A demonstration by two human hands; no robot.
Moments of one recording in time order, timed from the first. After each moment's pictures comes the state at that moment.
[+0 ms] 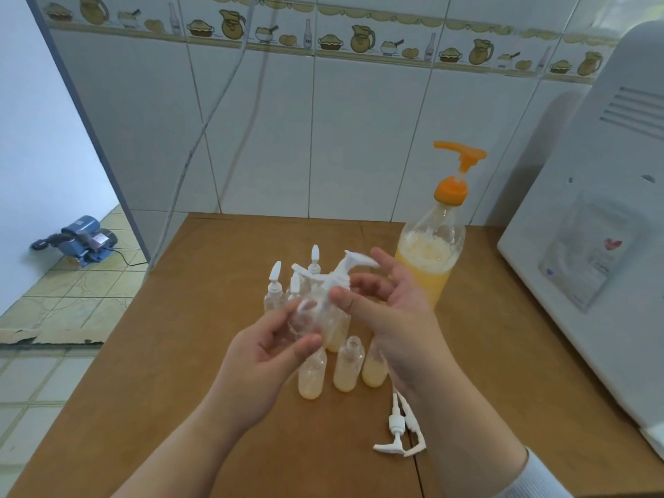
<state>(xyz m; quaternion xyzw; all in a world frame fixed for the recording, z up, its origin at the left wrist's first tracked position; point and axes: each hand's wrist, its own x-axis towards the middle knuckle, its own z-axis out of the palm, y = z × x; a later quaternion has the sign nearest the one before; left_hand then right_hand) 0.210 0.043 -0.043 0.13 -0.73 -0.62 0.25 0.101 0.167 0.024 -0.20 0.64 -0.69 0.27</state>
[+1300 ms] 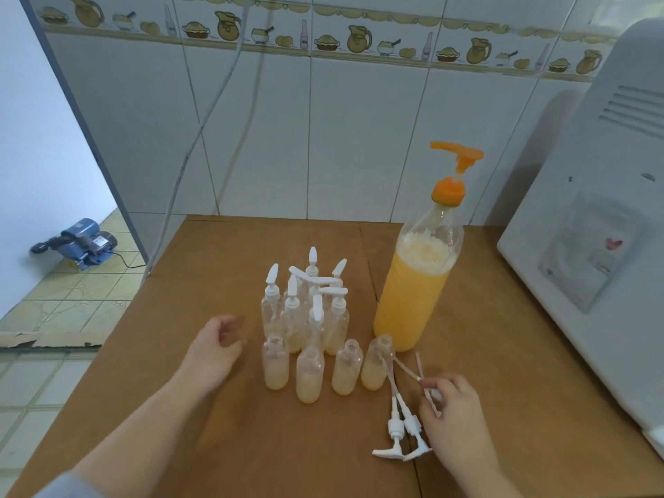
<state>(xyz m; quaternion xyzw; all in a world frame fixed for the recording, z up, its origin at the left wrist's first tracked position) 0.197 -0.045 -0.119 0.41 -0.77 -0.46 0.16 0.052 0.261 -0.143 -0.21 0.93 -0.30 0.02</state>
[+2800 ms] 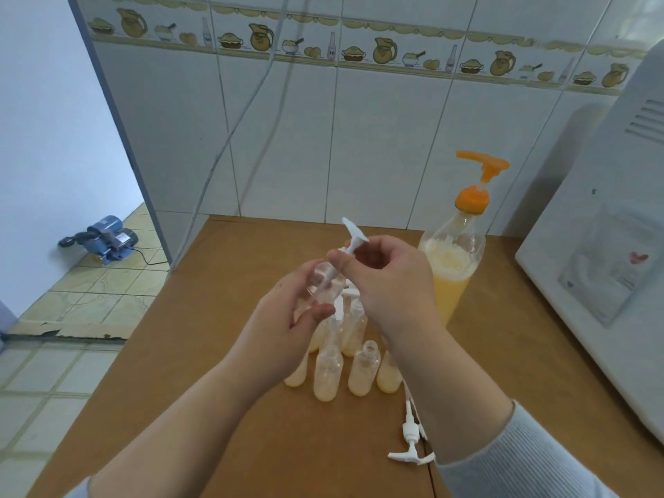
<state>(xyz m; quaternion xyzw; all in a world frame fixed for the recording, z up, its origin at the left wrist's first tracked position) 0.195 0.028 -0.011 0.15 -0.85 -0.42 0.28 0.105 0.128 0.052 -0.25 0.75 -0.61 0.11</state>
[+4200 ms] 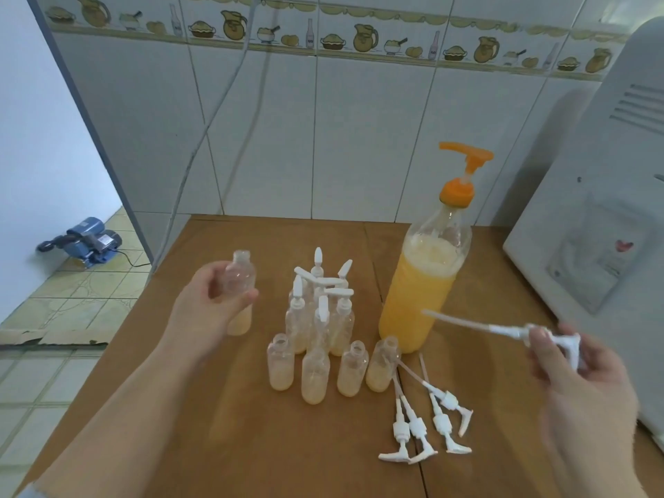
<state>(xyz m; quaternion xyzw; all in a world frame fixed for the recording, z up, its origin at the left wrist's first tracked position) 0.198 -0.039 -0.039 0.36 -0.74 -0.49 0.28 0.049 0.283 -0.024 0.01 0.63 -0.77 -0.08</state>
